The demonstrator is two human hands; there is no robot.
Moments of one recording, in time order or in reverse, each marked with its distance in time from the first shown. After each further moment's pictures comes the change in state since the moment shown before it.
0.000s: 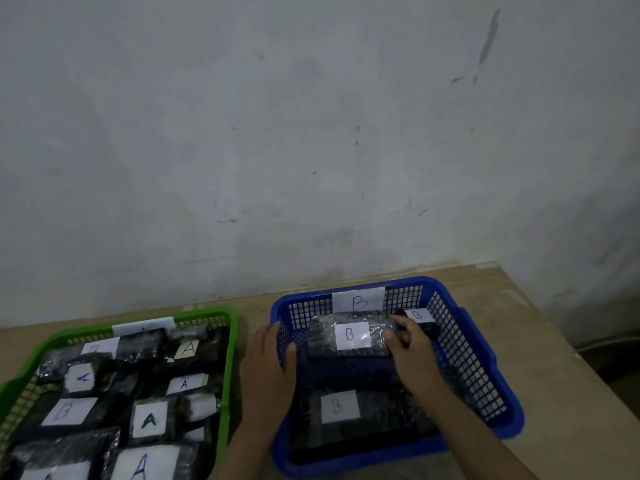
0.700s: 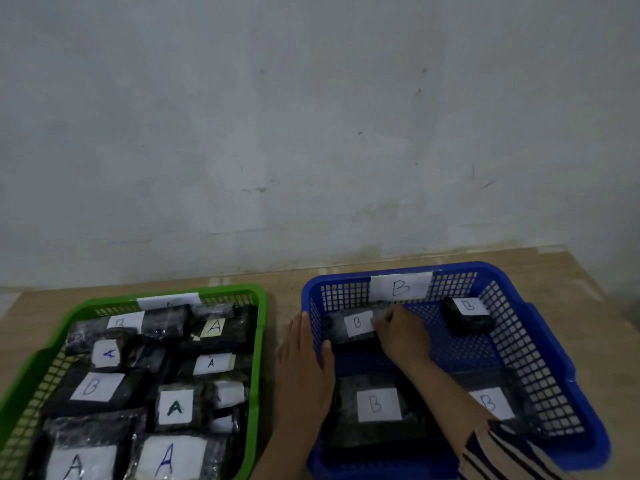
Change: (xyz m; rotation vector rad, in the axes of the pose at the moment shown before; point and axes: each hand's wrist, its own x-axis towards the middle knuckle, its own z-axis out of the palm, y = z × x) left_hand 0.001 -0.010 0.016 0.048 -0.125 -0.087; right_hand 0.064 0.039 0.077 -0.660 -0.058 0.074
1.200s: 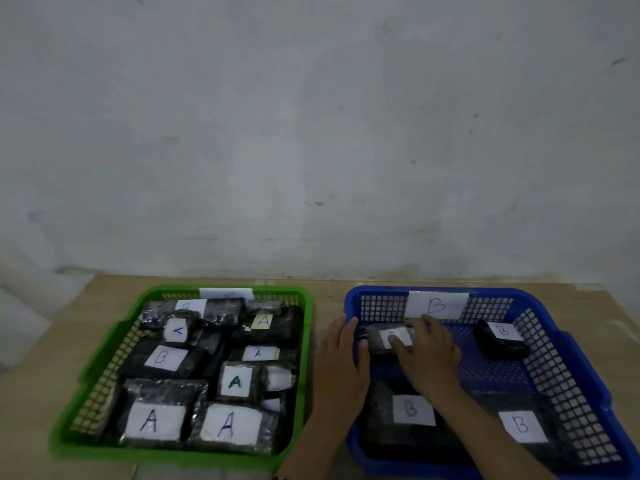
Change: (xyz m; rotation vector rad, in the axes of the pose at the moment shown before) left_hand -0.015 0.000 -0.028 -0.131 0.027 0.064; right_hand -0.057 -0.032 -0.011 -0.131 0.083 -0.204
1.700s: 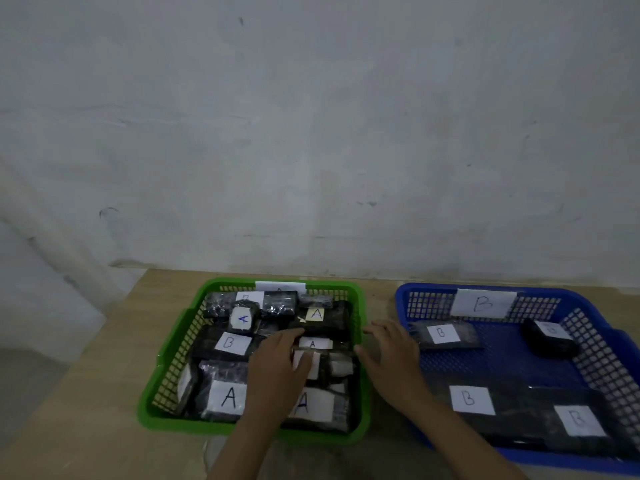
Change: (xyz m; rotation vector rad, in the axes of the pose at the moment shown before) left_hand -0.026 -0.100 -0.140 0.213 0.090 -0.011; right_hand -0.058 -0.107 0.049 0.102 -0.110 -0.326
